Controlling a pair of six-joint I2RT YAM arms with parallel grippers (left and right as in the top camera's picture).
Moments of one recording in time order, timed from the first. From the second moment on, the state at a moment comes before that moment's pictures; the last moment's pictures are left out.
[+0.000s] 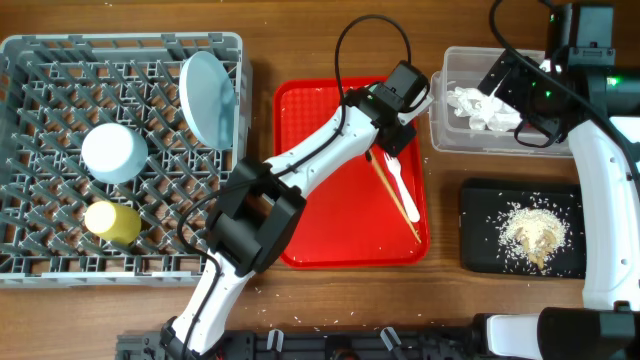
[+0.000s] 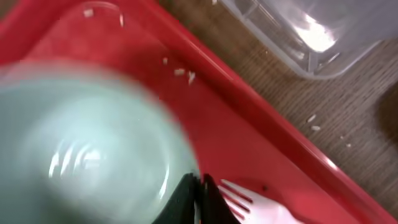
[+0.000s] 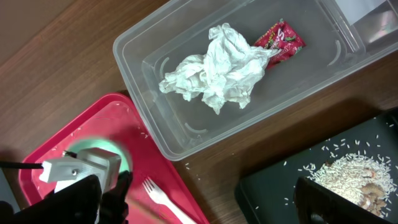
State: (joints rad) left arm -0.75 2.30 1.89 -0.72 0.02 0.06; right arm -0.03 1.55 1.65 -1.17 0.09 0.54
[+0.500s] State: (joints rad) left arm -0.75 2.29 1.89 -0.76 0.04 0.04; right arm -0.03 1.55 1.65 -1.17 0.09 0.54
